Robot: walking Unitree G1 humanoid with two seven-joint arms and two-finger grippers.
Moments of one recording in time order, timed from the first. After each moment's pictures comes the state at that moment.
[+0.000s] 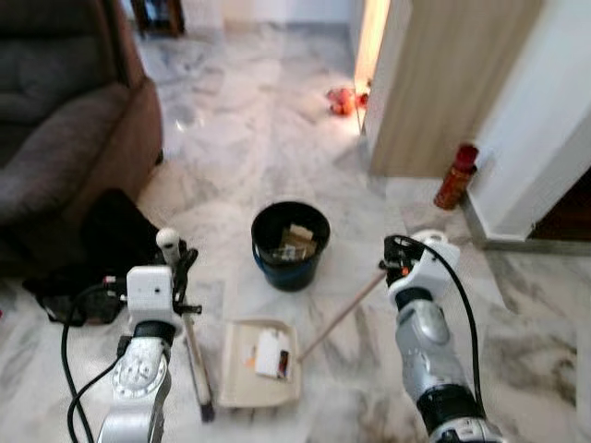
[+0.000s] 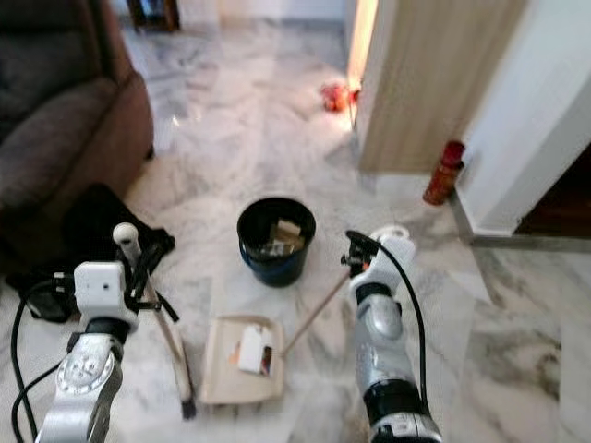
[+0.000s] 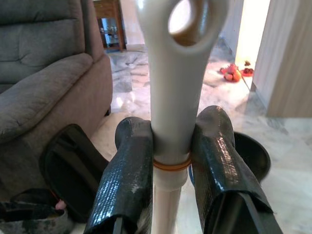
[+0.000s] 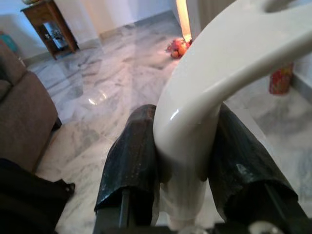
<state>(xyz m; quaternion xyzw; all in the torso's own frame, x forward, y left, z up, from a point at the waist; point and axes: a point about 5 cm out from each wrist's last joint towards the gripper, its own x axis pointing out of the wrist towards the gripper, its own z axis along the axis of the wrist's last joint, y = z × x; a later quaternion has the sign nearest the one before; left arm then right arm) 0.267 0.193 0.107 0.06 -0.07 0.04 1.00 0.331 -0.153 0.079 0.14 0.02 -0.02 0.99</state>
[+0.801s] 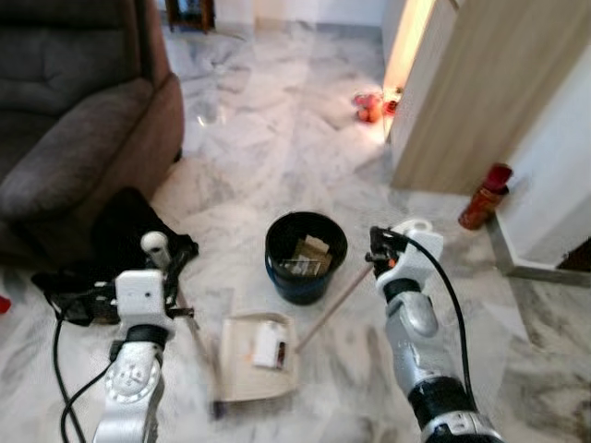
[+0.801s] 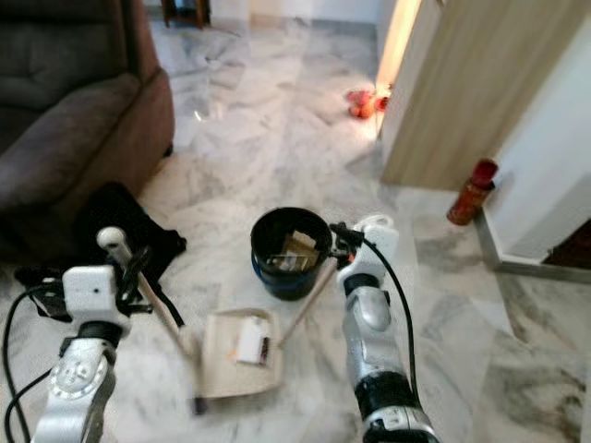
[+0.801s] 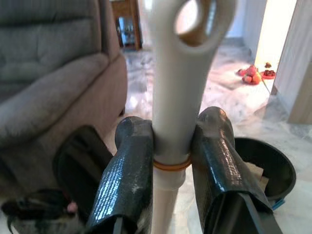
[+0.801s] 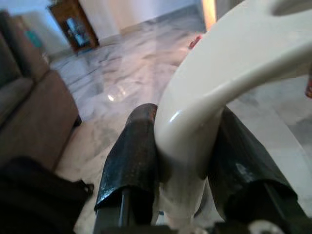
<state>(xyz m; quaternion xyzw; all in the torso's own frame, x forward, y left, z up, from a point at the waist) 0.264 0.198 0.105 0.06 -0.07 0.04 0.99 0.334 -0.144 0.082 0.15 0.01 -0.01 0.99</state>
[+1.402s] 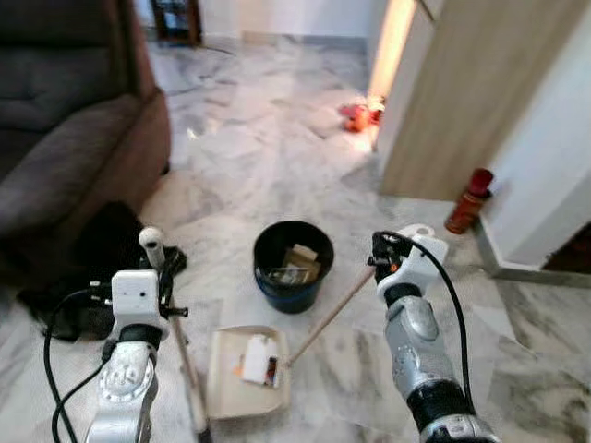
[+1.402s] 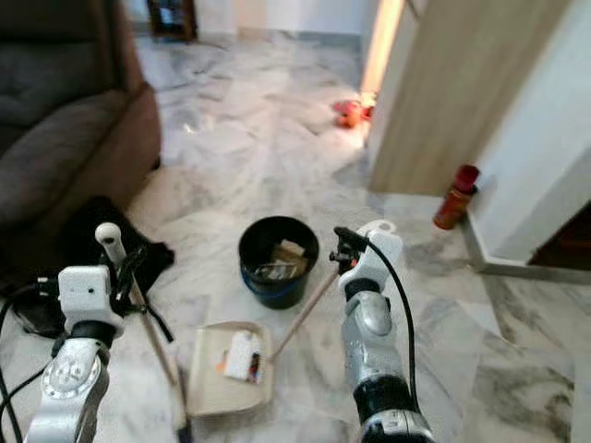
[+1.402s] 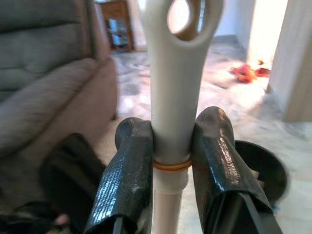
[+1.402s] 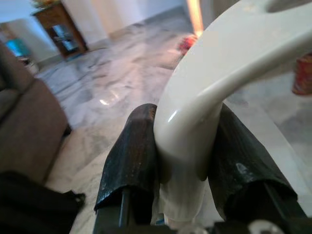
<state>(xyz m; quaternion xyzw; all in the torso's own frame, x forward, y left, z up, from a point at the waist) 0.265 0.199 0.106 0.06 -0.07 0.05 0.99 0.333 -0.146 0.082 0.16 0.01 -0.02 0.99</state>
